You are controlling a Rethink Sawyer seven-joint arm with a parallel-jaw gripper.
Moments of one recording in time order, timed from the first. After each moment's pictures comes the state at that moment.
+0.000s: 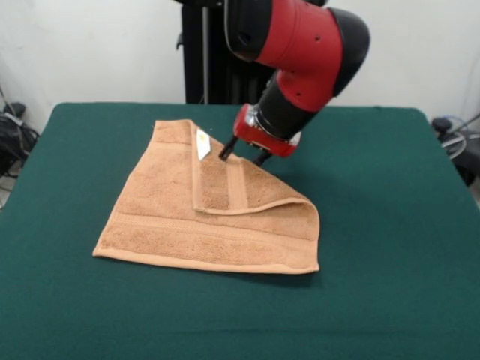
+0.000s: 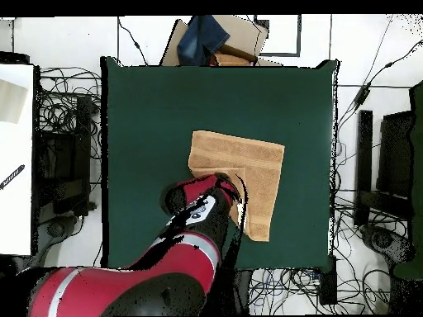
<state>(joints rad) 0.13 -0.28 -0.31 1.56 -0.30 0.52 2.04</state>
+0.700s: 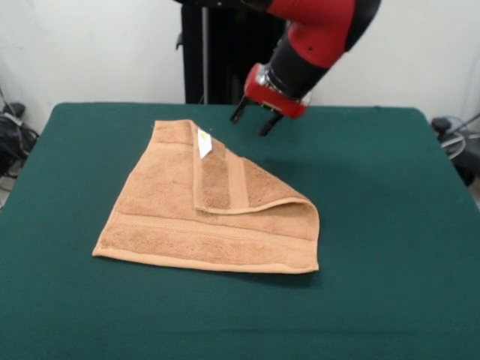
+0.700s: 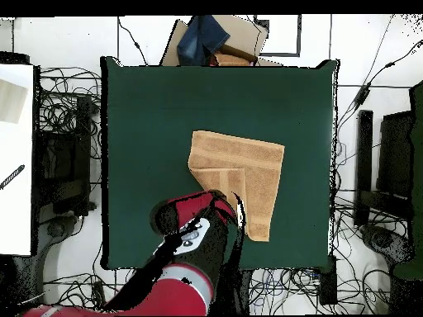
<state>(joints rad) 0.16 -0.43 -0.32 1.73 -0.31 0.52 2.04</state>
